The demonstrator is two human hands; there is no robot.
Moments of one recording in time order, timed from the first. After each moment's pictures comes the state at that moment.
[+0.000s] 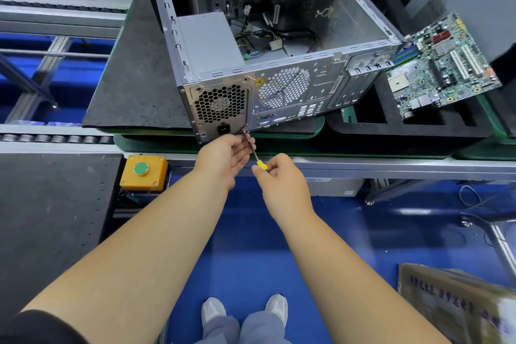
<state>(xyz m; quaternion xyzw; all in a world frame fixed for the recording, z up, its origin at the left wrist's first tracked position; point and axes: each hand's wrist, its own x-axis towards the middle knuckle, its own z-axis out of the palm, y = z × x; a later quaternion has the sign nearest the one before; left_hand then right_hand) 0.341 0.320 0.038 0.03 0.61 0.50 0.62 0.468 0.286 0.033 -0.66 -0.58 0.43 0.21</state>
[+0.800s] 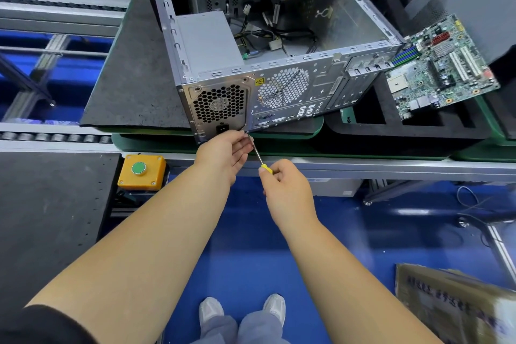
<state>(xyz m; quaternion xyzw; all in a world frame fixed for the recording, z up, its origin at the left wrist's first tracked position) 0.344 0.325 0.051 -0.01 0.62 0.47 0.62 0.477 0.277 0.034 -0.66 -0.56 0.45 0.24</state>
